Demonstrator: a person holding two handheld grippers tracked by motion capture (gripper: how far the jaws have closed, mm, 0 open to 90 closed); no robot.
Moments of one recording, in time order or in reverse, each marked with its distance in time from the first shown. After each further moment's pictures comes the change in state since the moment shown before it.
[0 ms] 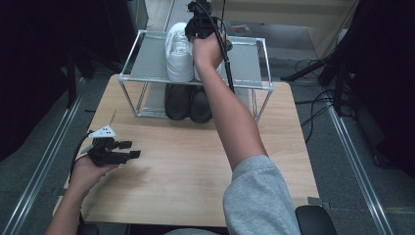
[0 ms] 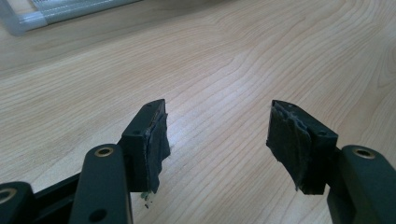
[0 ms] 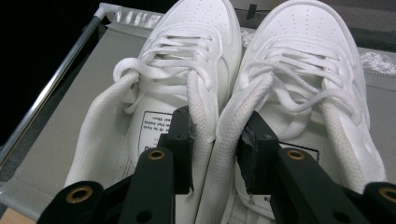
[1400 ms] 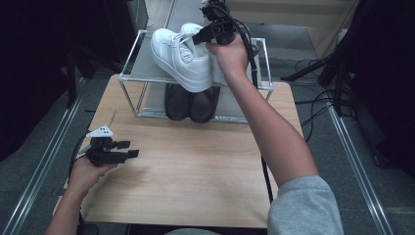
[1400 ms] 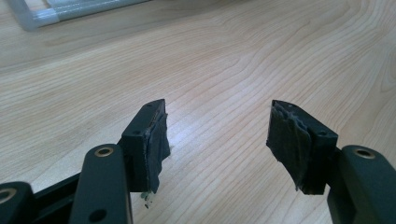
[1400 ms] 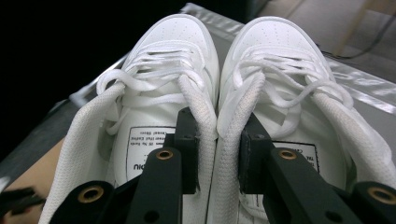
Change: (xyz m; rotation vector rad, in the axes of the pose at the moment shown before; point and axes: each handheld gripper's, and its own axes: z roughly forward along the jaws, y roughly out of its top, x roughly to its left) left arm 0.003 -0.002 -0.004 -0.008 0.004 -0.029; right arm -0.025 -0.029 -0.063 -0.078 0.236 -0.260
